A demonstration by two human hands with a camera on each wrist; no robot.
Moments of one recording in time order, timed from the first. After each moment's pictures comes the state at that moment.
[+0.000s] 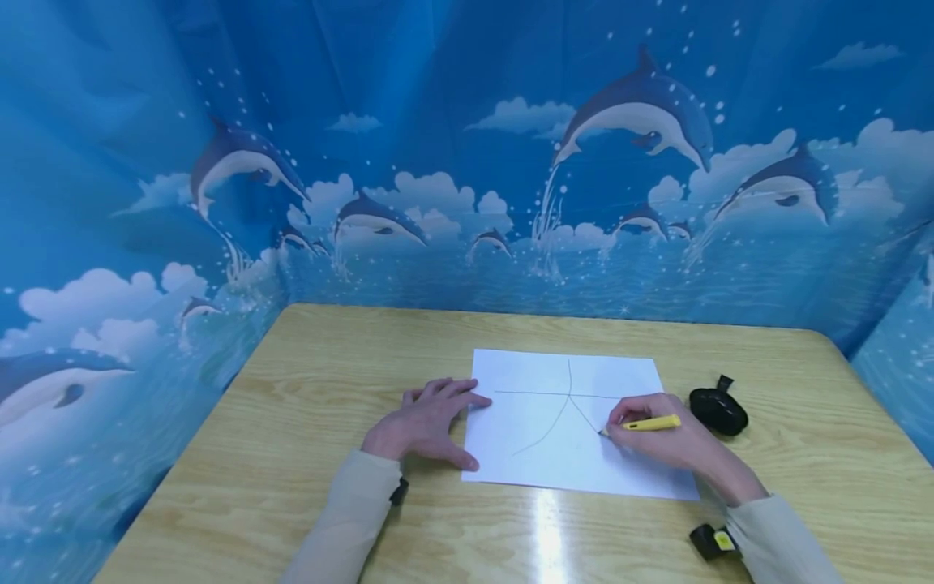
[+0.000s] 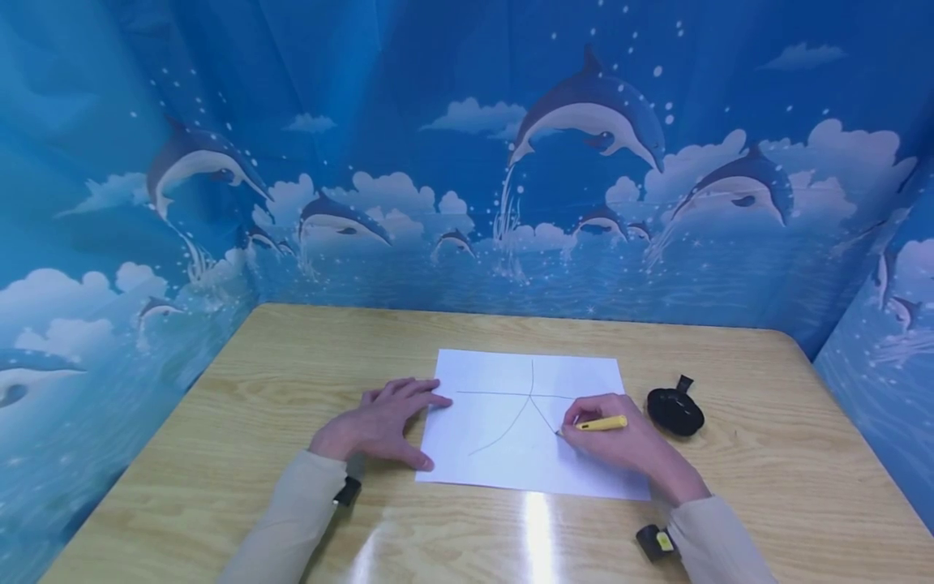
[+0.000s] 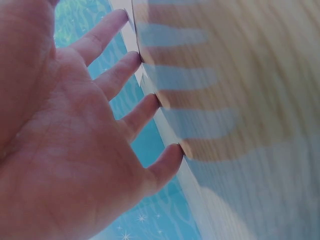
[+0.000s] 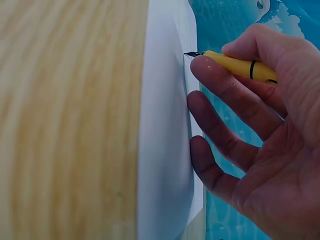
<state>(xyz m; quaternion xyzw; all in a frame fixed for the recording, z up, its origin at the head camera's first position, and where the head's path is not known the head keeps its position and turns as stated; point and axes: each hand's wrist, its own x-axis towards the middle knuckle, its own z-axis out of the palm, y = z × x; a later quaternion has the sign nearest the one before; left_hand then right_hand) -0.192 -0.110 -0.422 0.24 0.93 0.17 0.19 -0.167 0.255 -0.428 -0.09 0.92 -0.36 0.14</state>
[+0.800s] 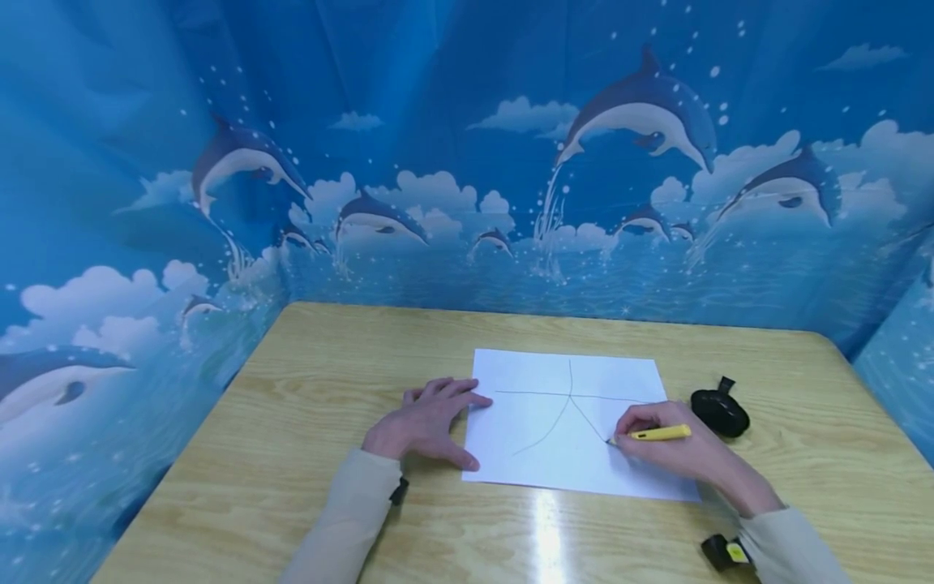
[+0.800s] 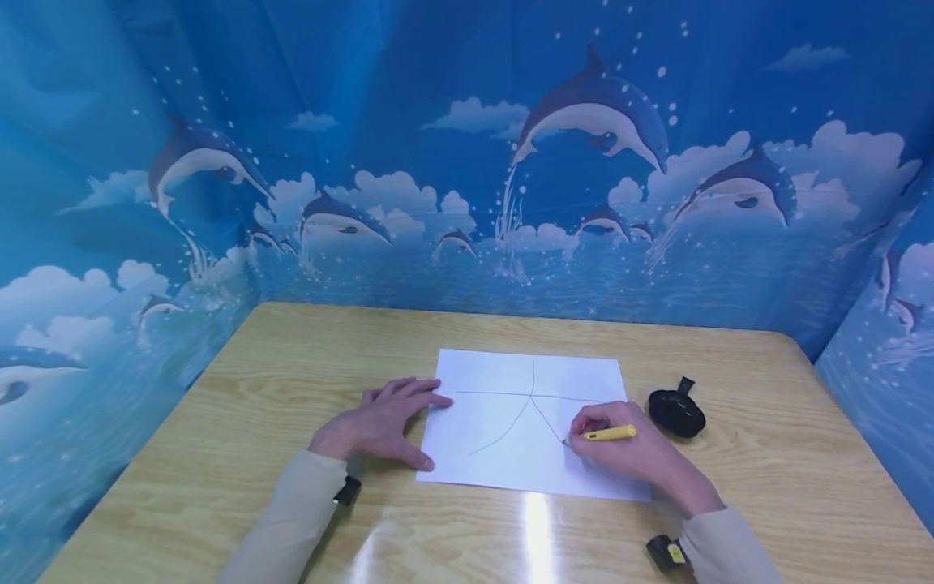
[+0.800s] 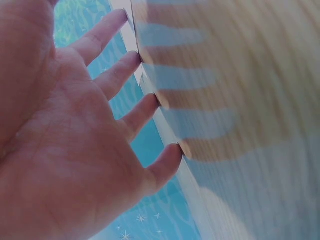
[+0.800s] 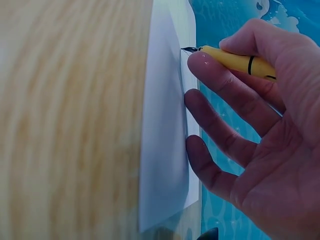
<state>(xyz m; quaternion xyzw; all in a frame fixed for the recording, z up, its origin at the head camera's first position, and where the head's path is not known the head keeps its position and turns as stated) -0.193 -0.112 -0.422 0.24 0.93 0.18 0.20 -0.158 0.264 -0.427 -0.13 0.92 -0.35 0.13</state>
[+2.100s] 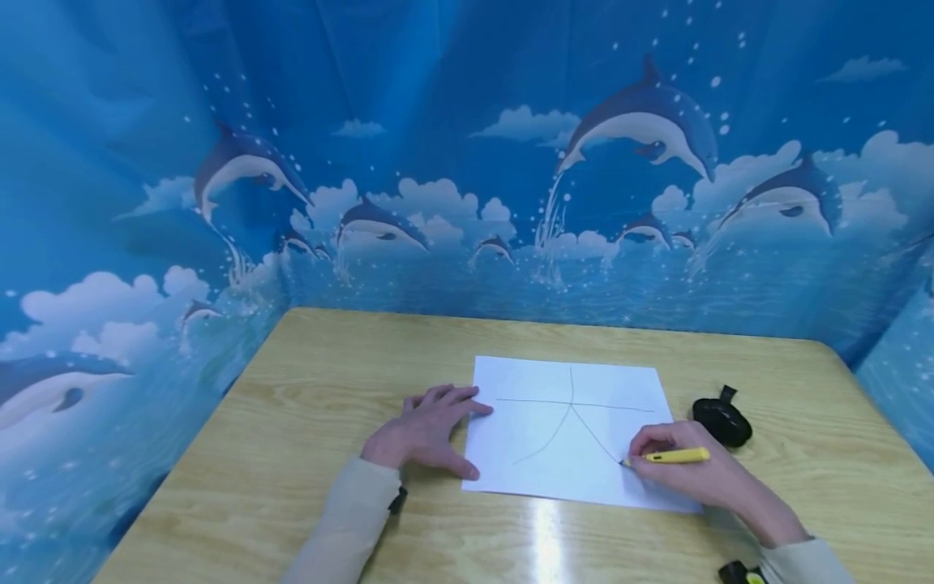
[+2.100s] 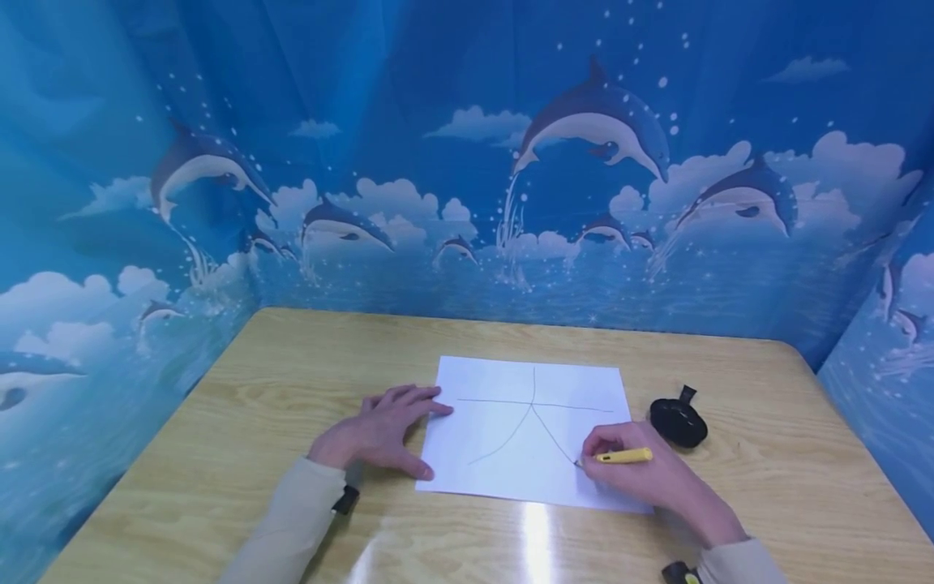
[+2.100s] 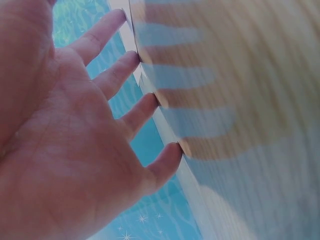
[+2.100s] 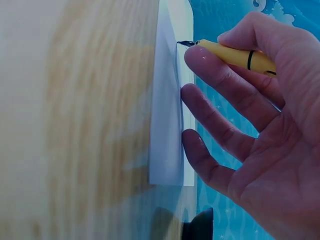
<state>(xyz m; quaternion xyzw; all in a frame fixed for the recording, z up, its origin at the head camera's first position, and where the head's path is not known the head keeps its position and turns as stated) -0.191 -0.112 -0.422 0.25 0.93 0.18 0.19 -0.144 0.275 -0.429 -0.14 0.92 -0.33 0.12</state>
